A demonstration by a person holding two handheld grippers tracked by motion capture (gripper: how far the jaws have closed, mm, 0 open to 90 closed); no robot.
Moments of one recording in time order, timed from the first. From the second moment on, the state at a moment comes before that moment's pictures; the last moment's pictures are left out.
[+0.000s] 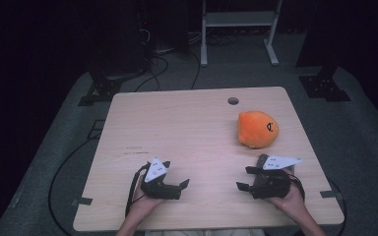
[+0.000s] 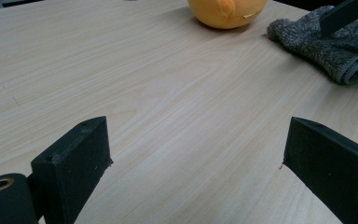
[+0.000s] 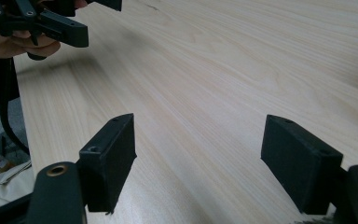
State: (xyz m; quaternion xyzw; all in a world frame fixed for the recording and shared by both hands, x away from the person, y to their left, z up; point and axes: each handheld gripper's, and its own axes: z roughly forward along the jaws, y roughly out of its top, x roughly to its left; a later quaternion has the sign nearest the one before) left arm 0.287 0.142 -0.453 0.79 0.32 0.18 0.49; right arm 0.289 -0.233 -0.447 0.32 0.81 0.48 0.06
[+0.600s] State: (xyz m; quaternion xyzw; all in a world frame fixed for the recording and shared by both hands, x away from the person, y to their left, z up) left arm 0.284 0.143 -0.451 0.79 0.32 0.18 0.49; right arm 0.311 -0.249 -0.408 0.33 0.79 0.50 0.15
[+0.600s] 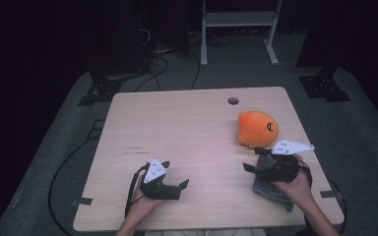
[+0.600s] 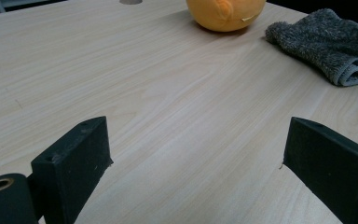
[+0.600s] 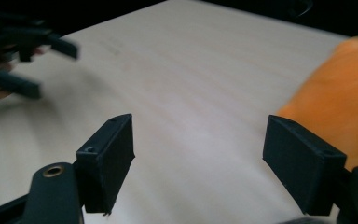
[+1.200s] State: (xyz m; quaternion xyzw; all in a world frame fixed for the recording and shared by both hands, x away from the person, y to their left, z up) left arm 0.285 0.142 -0.452 0.79 0.32 0.18 0.49; right arm 0.422 -0.297 -0.408 0.47 0.71 0.48 0.23
